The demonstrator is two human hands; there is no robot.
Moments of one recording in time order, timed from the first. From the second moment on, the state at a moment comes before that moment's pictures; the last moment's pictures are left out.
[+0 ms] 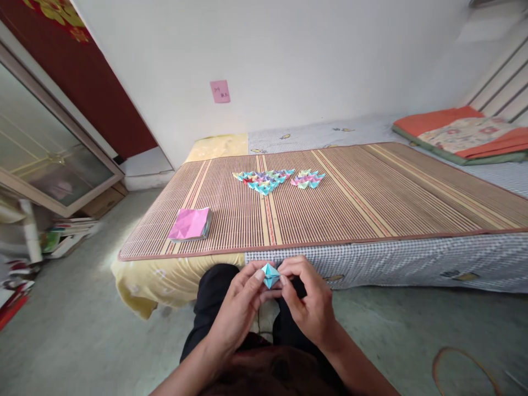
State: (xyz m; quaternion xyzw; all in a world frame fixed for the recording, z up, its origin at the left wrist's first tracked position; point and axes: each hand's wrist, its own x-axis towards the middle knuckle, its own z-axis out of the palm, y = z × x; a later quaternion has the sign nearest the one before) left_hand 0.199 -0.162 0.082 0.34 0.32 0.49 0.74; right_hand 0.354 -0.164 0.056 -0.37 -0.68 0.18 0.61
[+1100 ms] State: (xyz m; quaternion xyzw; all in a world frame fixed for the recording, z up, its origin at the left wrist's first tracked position) left_hand 0.209 -0.159 0.056 0.24 0.37 0.49 0.75; right_hand 0.350 -0.160 0.043 -0.48 -0.80 -0.02 0.37
